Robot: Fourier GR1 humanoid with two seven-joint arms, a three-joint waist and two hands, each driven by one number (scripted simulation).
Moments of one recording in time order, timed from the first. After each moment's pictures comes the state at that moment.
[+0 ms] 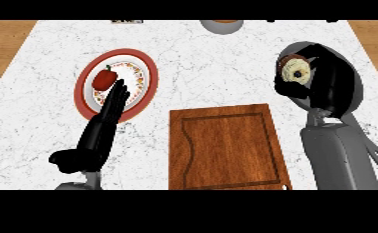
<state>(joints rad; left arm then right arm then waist) -0.01 0.08 -0.16 -1.60 0.03 0.05 -0.10 -0.39 -0.13 -0.04 -1.50 1.04 -0.33 0.51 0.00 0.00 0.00</state>
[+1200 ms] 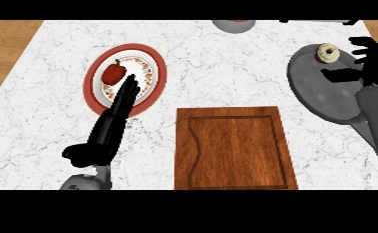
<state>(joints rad) -0.06 0.04 -0.18 -1.57 0.00 0.04 -0.11 -0.76 -0.47 -0.38 -0.45 0.75 -0.44 0.00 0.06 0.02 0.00</state>
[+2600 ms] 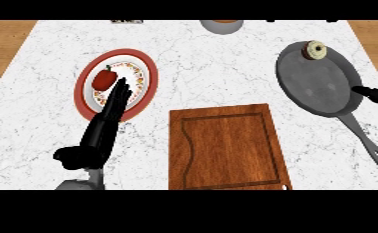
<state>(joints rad) -0.03 0.05 -0.15 -1.58 0.01 0.03 -0.10 -0.66 -0.61 -0.73 -0.33 0.26 0.12 -0.55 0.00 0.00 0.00</state>
